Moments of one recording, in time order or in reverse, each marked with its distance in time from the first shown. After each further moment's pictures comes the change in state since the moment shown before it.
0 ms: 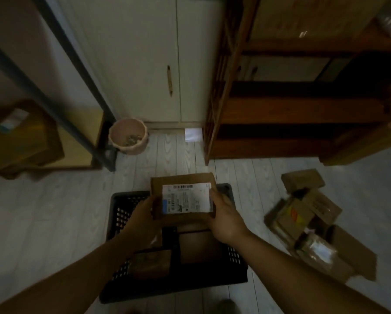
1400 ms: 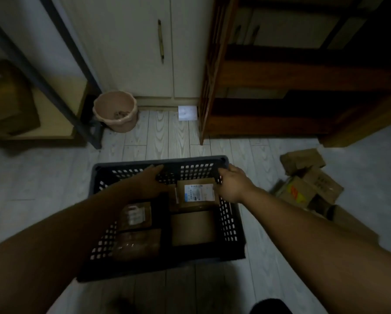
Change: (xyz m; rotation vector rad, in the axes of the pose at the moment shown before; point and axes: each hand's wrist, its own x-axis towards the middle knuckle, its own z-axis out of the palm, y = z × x) left_hand 0.045 -0.022 0.033 0.523 -0.190 -0.036; right_hand 0.019 0.054 -0.008 -0.481 -0.092 0.150
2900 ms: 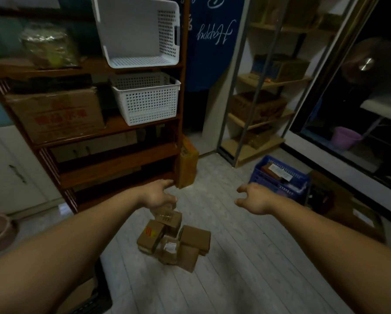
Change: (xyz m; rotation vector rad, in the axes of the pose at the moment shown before) left_hand -0.354 0.610 0.143 0.352 -0.086 0.485; right_hand -0.603 0.418 -0.301 0.159 0.277 0.429
